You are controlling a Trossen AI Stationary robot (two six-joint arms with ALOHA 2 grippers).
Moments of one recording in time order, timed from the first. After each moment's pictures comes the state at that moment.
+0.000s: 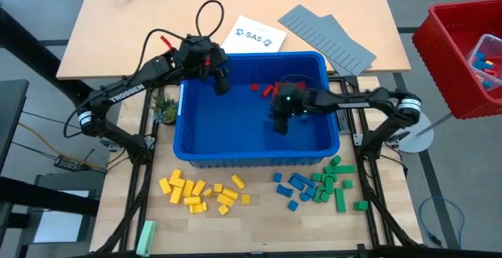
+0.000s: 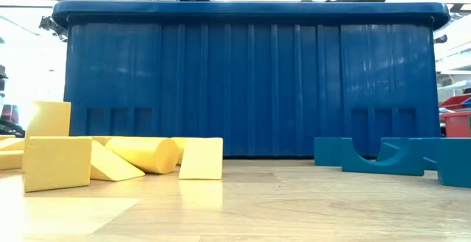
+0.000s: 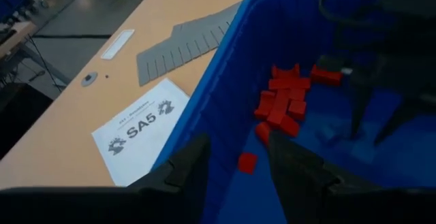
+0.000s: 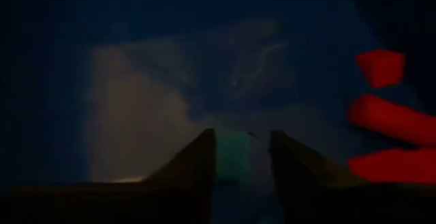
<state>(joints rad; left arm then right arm) 0.49 1.44 1.55 -0.60 -0.16 0.30 -0.38 1.54 0.93 -0.15 -0.04 -0.12</state>
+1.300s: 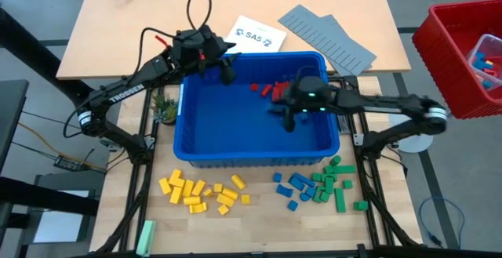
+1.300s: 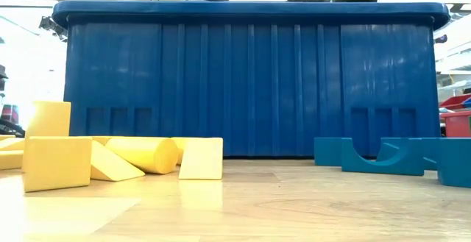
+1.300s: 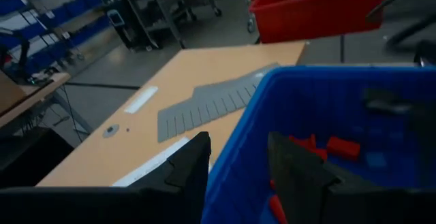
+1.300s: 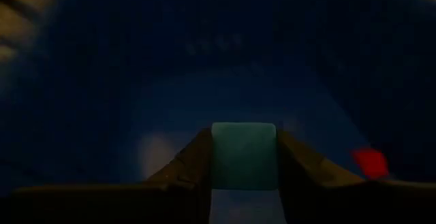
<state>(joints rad) 0.49 1.44 1.55 -0.35 -0.16 0.30 -0.32 1.31 0.93 -0.08 -0.09 -0.05</state>
